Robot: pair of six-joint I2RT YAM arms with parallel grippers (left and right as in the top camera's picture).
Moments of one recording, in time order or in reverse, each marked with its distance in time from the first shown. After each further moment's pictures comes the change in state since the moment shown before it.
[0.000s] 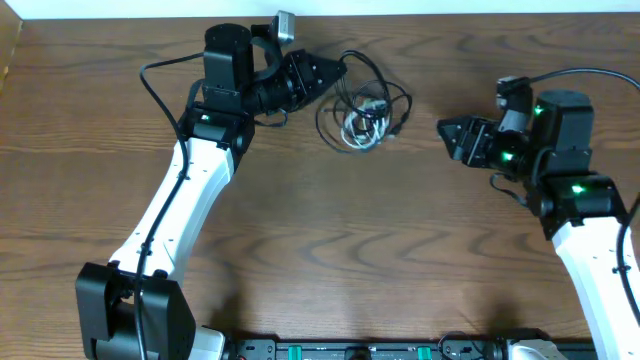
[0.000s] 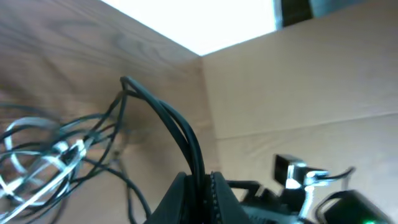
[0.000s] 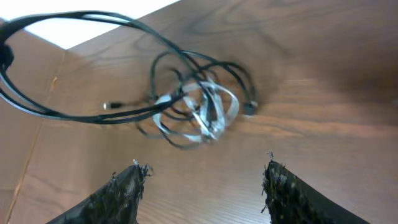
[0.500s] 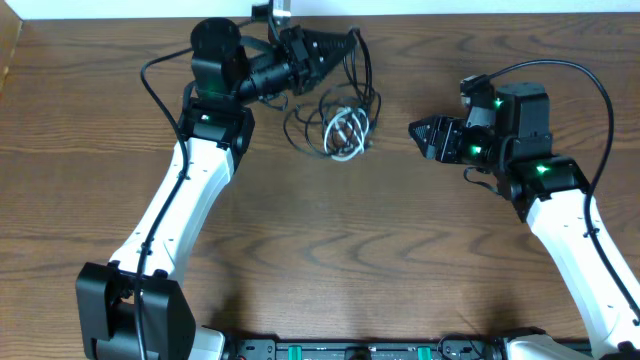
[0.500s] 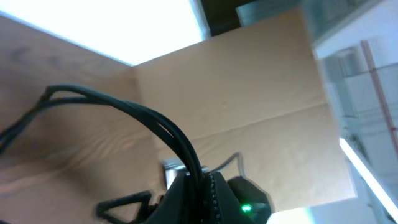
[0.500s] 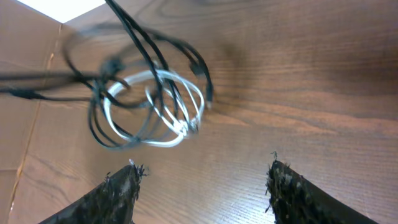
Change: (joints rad) left arm 0.000 0.000 -0.001 0.410 0.093 -0.325; right arm 0.074 0.132 0.000 0.064 -0.003 0.017
